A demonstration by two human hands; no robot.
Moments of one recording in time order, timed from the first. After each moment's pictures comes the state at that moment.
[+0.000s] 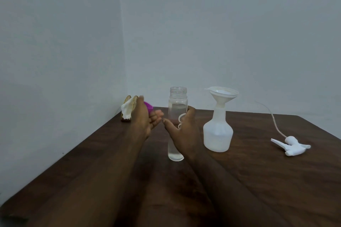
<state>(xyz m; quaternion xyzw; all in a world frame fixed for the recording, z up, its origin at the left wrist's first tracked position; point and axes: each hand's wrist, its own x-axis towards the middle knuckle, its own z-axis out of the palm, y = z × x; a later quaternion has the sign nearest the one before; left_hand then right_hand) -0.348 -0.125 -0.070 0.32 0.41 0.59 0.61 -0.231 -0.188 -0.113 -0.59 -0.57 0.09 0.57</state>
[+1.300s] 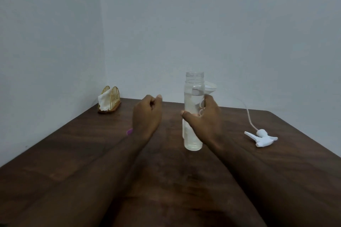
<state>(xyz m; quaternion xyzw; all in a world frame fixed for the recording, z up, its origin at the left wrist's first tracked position) -0.288 -0.150 -0.098 0.66 0.41 0.61 0.15 -0.141 -0.244 -0.083 -0.60 -0.57 0.01 0.57</state>
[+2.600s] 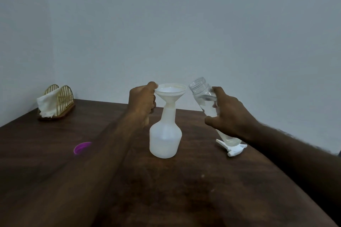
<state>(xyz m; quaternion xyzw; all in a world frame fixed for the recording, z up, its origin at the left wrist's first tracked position) -0.198 -0.122 -0.044 0.50 0.32 0.57 0.57 -0.008 -0.252 -0.029 -0.70 -0.64 -0.18 0.27</state>
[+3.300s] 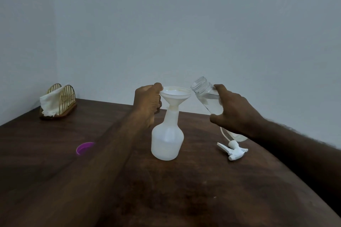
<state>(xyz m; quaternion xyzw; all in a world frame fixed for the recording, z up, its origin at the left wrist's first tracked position) -0.197 -0.126 -0.038 0.49 0.30 0.56 0.59 -0.001 -0.248 -0.013 -0.70 -0.64 -0.24 0.21</state>
